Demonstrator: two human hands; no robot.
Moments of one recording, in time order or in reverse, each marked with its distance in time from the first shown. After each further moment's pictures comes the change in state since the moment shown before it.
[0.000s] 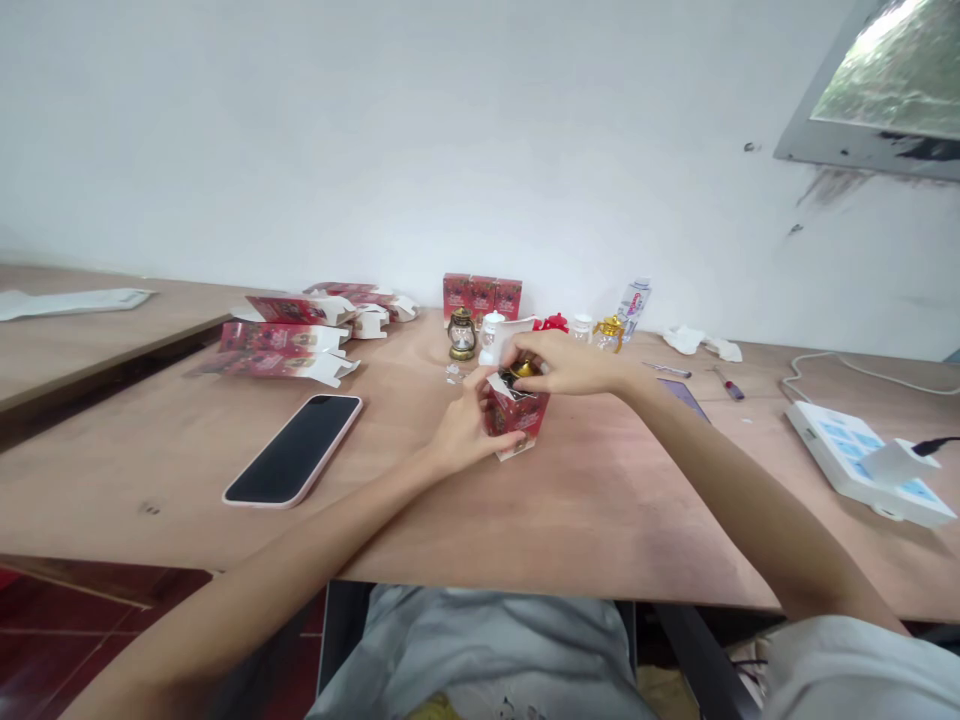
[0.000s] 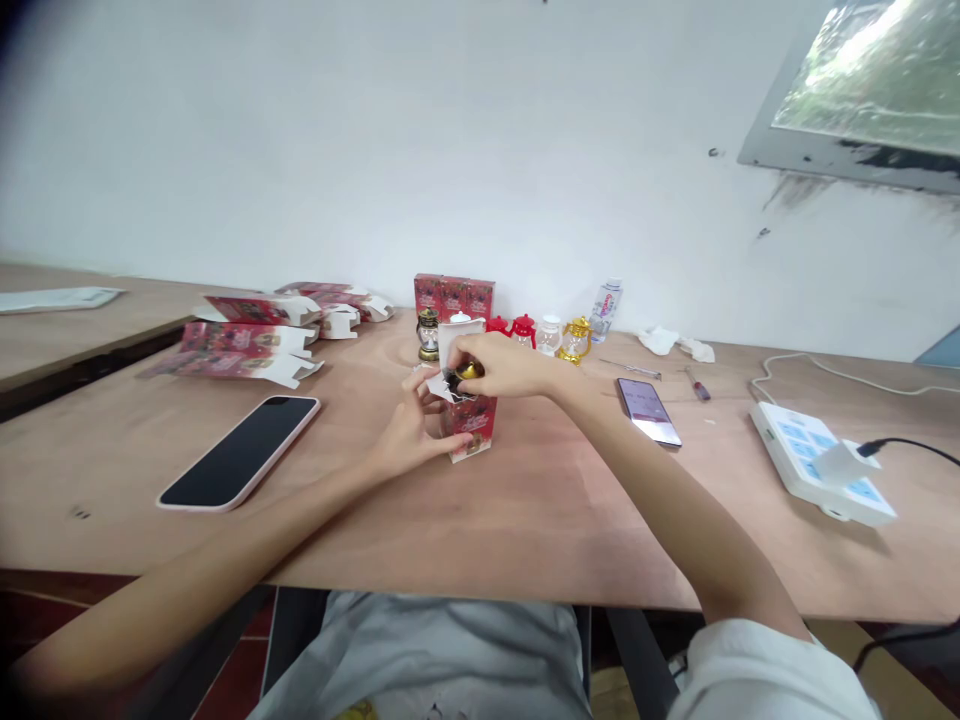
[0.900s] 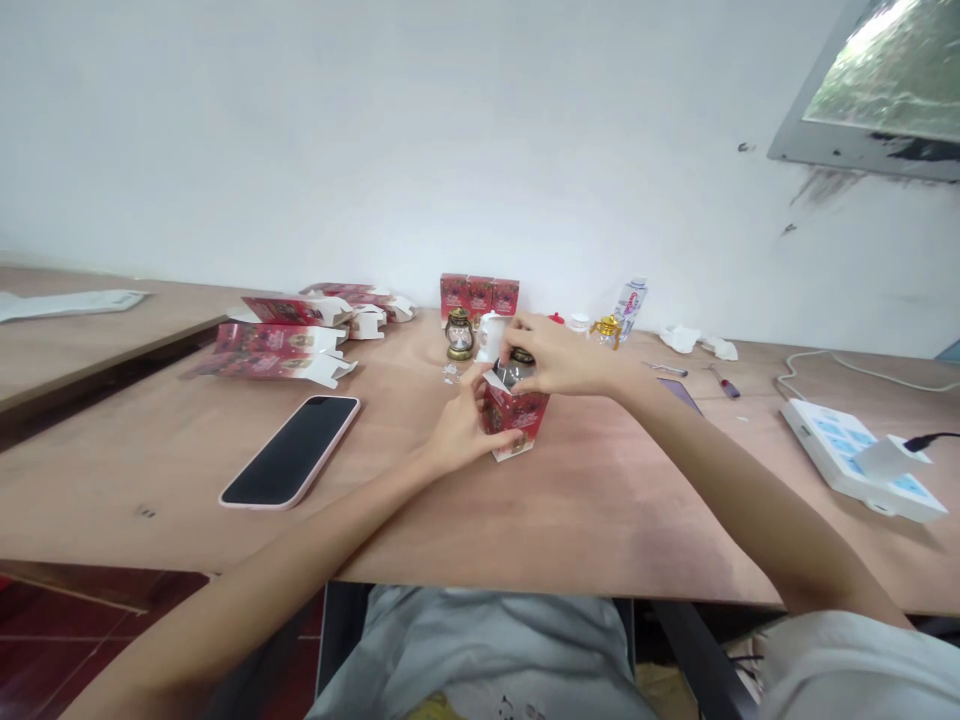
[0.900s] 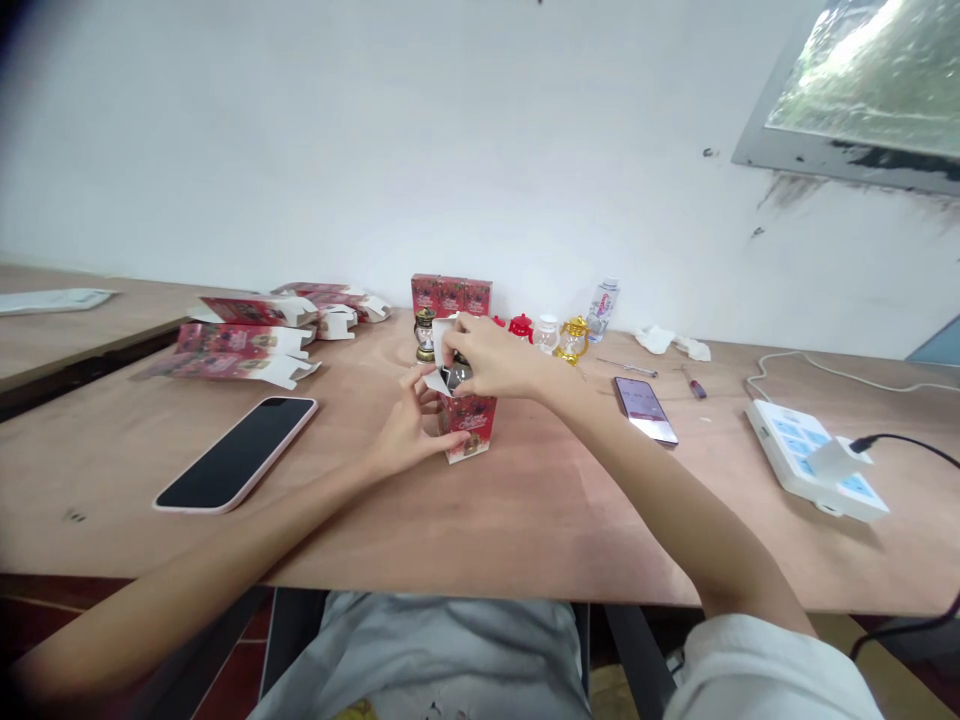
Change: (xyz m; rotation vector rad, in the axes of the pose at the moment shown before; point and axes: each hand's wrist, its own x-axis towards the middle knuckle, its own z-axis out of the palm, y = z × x) left_hand 0.001 -0.002 0.000 -0.011 0.008 -0.060; right_hand 0.003 -0.007 -0.003 -0.218 0.120 0.006
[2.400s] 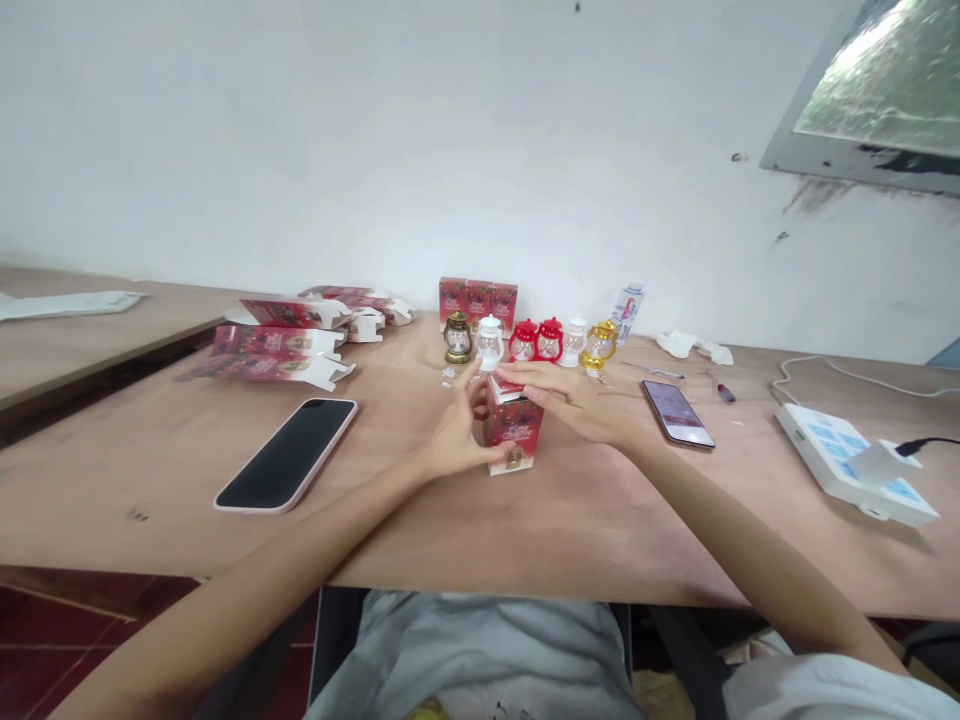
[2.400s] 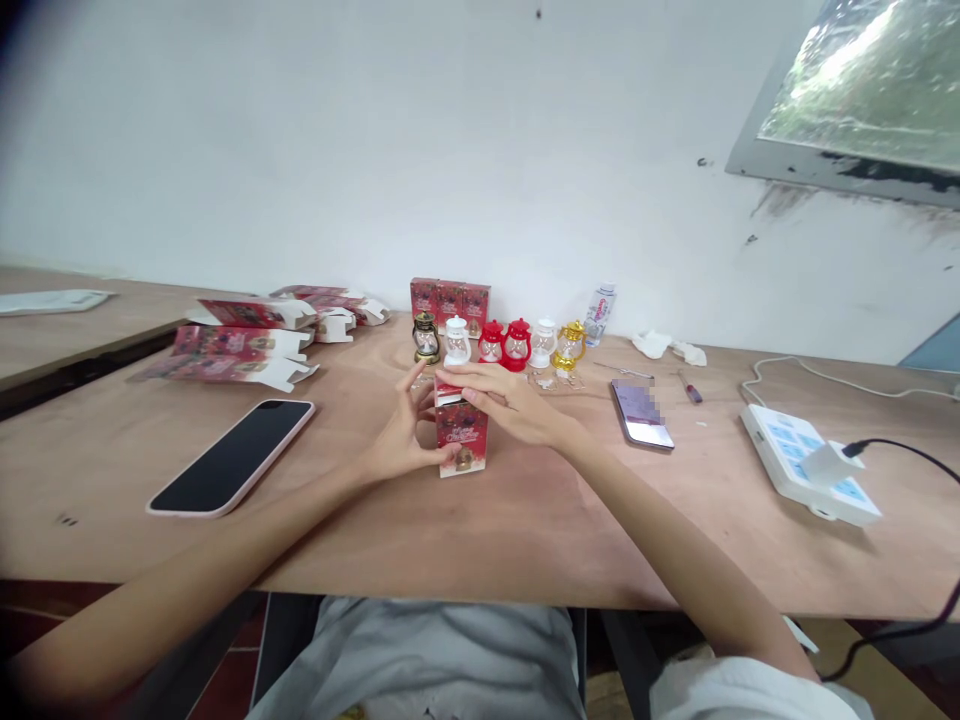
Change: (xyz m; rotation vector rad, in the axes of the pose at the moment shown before) left_hand -0.001 0.008 -0.002 -0.146 -0.076 0.106; right_hand -0.047 0.009 0.046 0.450 0.219 -0.053
